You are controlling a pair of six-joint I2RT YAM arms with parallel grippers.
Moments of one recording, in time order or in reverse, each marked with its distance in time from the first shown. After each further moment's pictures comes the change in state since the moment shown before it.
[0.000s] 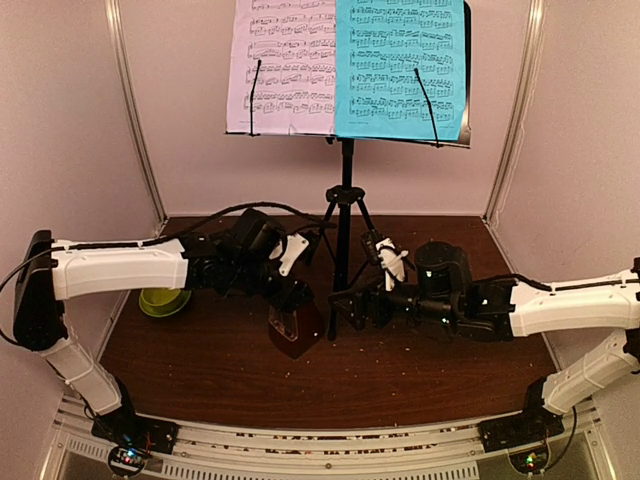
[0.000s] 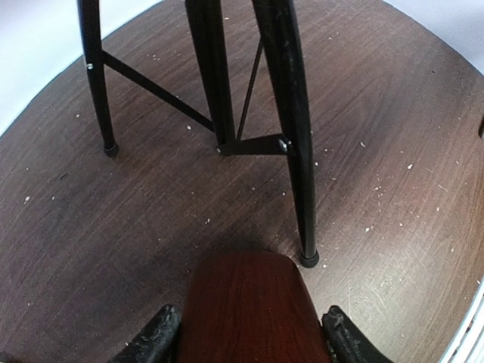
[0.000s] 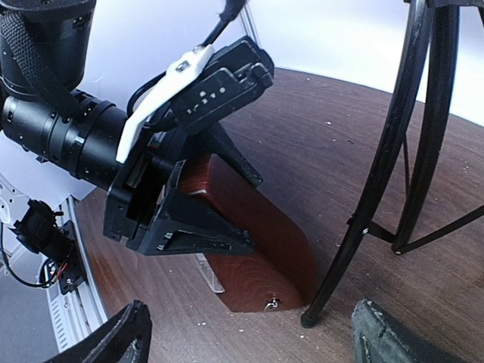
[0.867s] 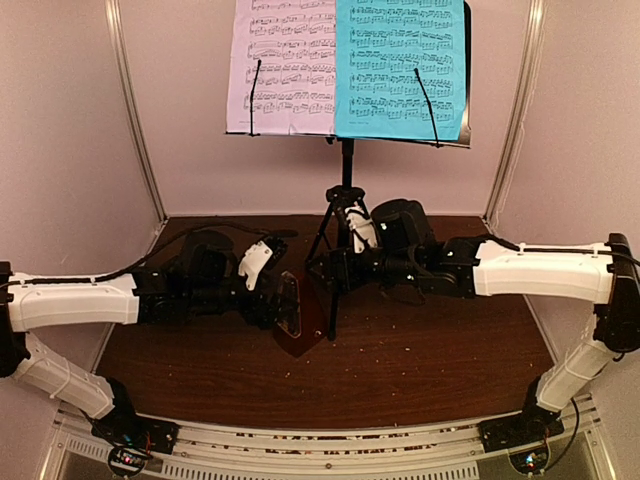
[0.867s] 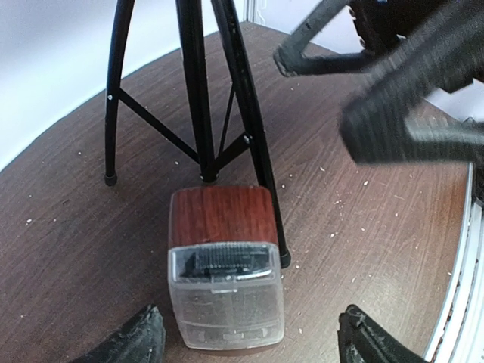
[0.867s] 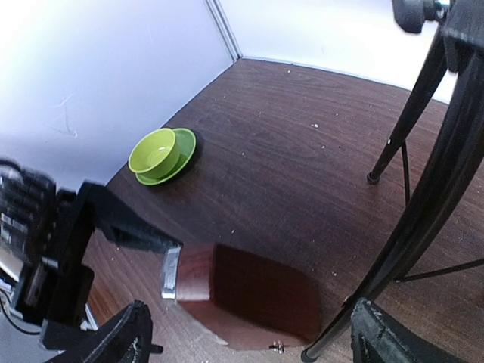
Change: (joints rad) left arm 0.024 -0.303 -0.371 0.320 0.111 0.022; right arm -0.064 0.239 0.389 -0.266 -0.019 0.061
